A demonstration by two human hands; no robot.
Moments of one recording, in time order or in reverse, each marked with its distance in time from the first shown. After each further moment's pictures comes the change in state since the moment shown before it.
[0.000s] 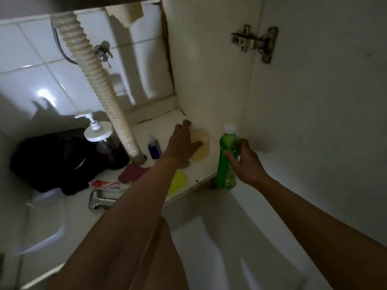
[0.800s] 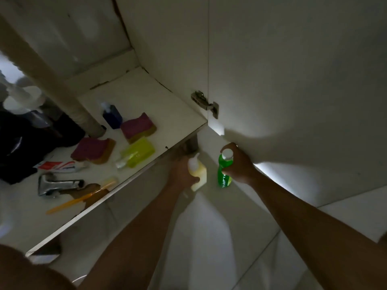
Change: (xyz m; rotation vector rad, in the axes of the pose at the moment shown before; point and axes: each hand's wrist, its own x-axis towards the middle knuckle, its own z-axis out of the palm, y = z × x) left_hand -0.113 -0.040 0.188 -0.042 -0.398 -0.253; right_hand -0.064 0.148 0.014 -0.023 -0.075 0.326
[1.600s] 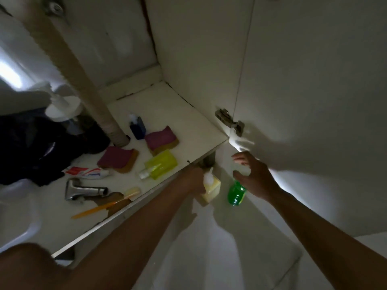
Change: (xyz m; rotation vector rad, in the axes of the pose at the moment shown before) left_hand 0.018 0.000 -0.050 0.347 -0.285 0.058; right_hand -0.003 -0.033 -0.002 -0.057 0.016 -0.254
